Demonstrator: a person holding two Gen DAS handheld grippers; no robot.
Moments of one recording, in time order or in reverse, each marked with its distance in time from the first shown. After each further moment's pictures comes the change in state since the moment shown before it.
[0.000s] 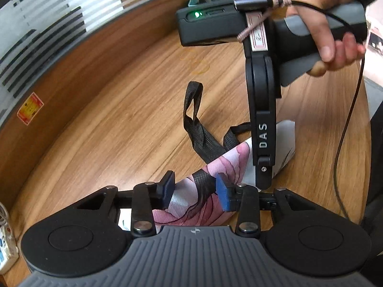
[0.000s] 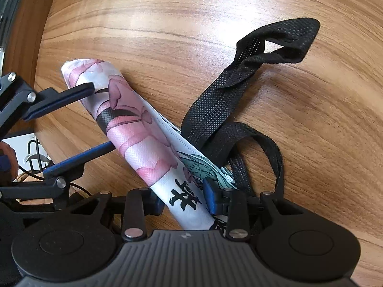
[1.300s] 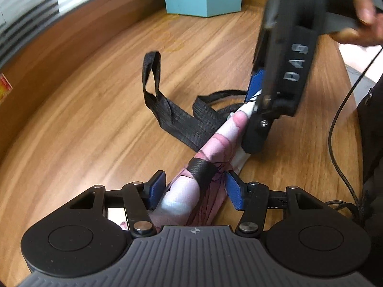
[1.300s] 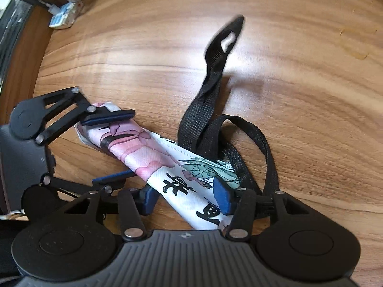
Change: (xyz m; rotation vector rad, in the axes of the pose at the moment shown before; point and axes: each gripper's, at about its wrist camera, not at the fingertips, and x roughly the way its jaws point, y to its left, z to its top) left arm 0.025 0.041 -0.054 -0.021 0.010 -0.178; right arm -0.003 0.032 -0.052 0.027 -0.331 -0.120
